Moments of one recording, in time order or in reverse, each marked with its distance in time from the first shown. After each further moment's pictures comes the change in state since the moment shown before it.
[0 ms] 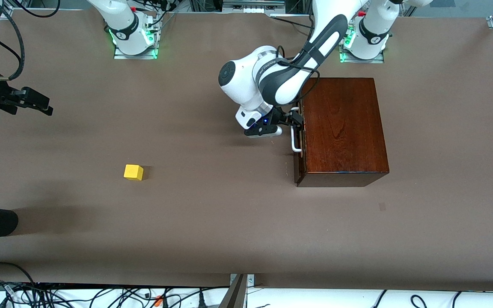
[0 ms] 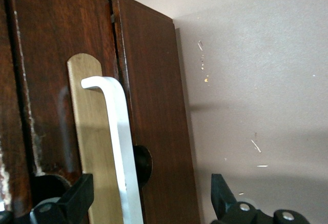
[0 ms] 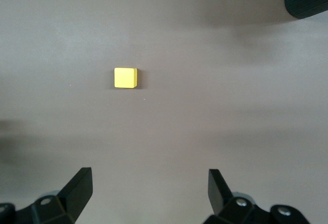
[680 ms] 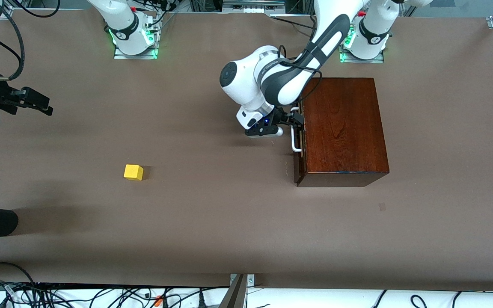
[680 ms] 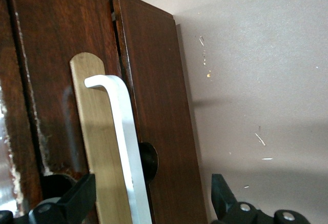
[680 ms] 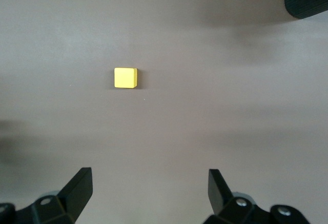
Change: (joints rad) left arm 0.004 -0.010 -0.001 0.000 -0.007 -0.026 0.041; right arm 0.000 0.000 0.000 0.000 0.000 0.000 0.000
